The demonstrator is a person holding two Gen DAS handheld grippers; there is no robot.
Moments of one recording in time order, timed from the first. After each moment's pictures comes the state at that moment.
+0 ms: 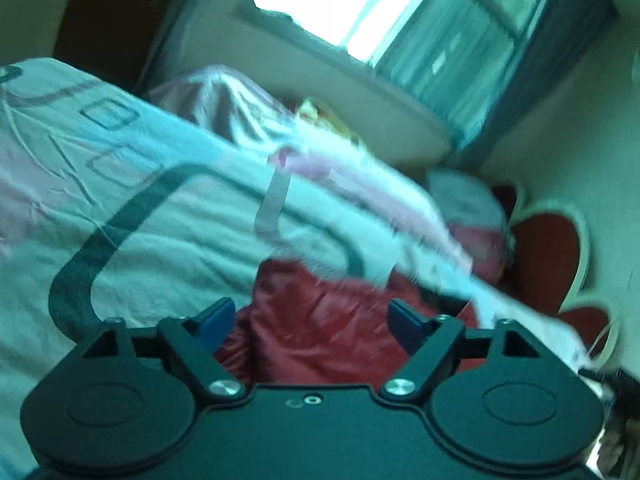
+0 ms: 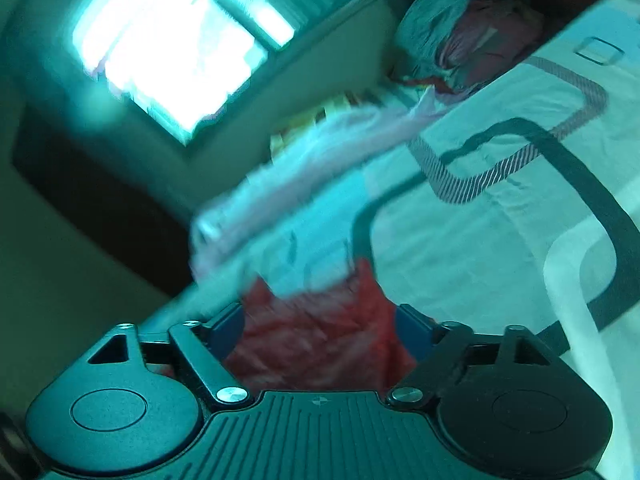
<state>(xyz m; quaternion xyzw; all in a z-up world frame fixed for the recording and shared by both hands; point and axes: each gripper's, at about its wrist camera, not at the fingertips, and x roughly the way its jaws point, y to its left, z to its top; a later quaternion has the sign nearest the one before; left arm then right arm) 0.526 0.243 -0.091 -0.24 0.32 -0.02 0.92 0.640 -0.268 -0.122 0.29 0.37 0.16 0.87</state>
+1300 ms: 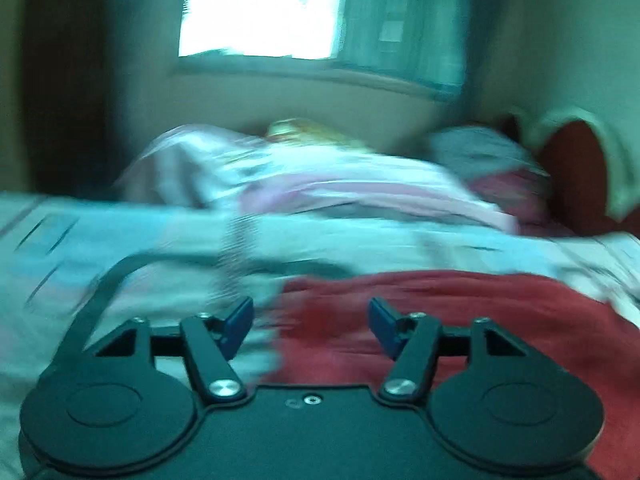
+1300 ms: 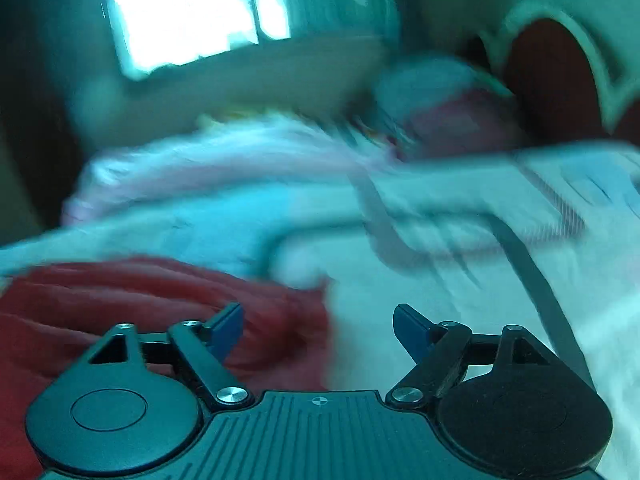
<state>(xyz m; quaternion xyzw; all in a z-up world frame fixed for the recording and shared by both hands) 0.586 0.163 -0.082 -0.03 0.28 -0.03 0.96 0.641 -0.219 -0.126 0.08 0.33 0.09 0.94</state>
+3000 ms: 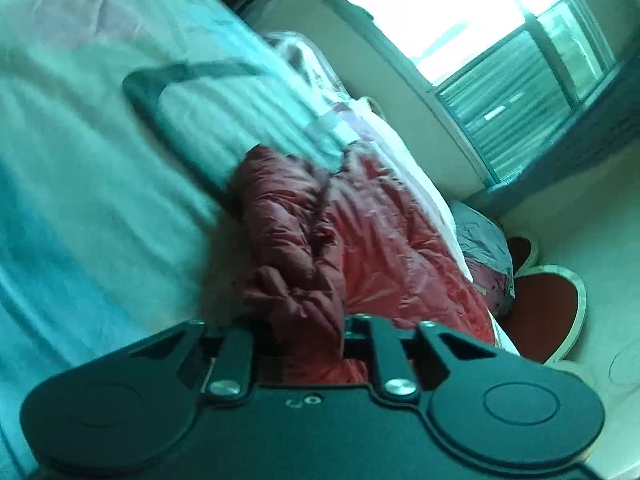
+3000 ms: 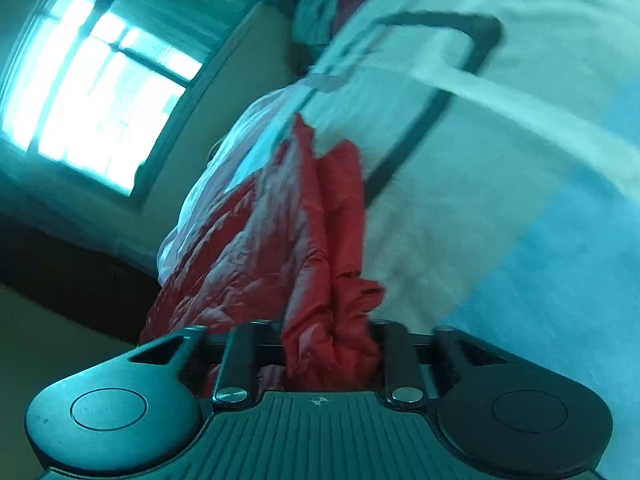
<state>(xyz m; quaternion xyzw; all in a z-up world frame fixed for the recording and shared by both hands) 0.421 0.197 -0.142 -0.39 0.29 0.06 0.87 0.492 -0.244 -0.183 0.43 0.35 0.06 0.83</state>
